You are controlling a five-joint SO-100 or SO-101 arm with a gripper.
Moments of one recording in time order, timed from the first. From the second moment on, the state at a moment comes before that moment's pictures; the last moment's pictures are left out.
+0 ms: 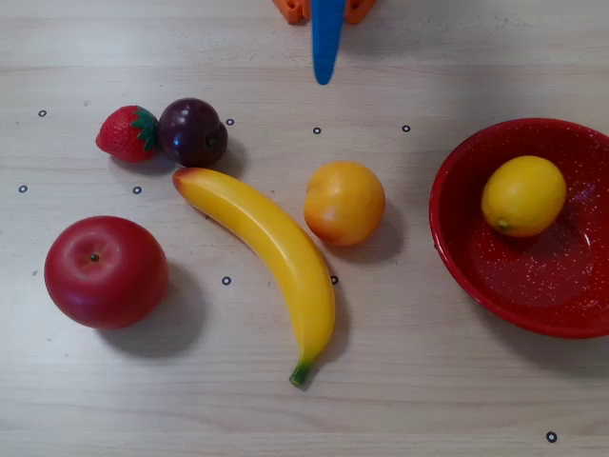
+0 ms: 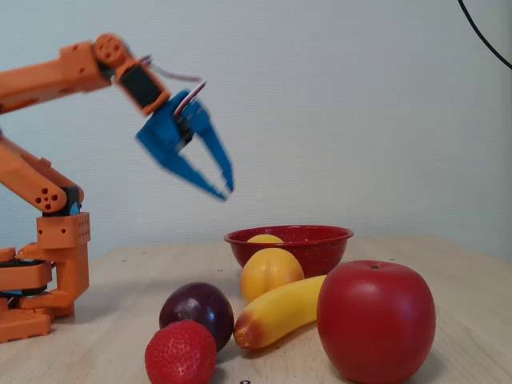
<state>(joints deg) -0.4 139.8 126.0 63.6 8.5</state>
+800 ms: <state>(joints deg) -0.9 179.8 177.9 38.3 8.9</state>
